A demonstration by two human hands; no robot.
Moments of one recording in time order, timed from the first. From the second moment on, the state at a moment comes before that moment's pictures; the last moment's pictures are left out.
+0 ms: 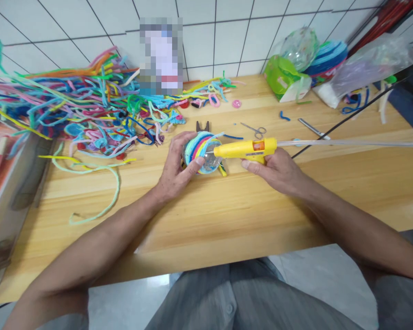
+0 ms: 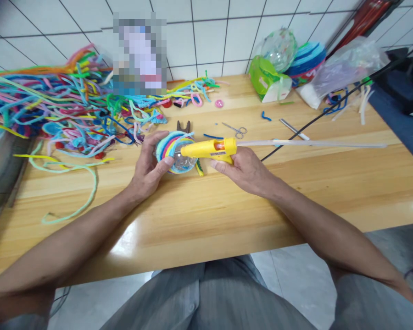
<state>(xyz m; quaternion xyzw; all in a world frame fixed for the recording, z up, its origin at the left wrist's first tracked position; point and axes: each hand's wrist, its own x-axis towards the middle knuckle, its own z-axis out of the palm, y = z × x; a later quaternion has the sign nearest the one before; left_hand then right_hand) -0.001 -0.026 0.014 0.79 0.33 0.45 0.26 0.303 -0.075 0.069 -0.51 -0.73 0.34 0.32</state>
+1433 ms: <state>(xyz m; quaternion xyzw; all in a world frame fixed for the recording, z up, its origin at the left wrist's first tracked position) -0.001 -0.025 0.014 0.78 0.33 0.45 0.26 0.481 0.022 0.040 -0.78 -0.54 0.12 0.30</state>
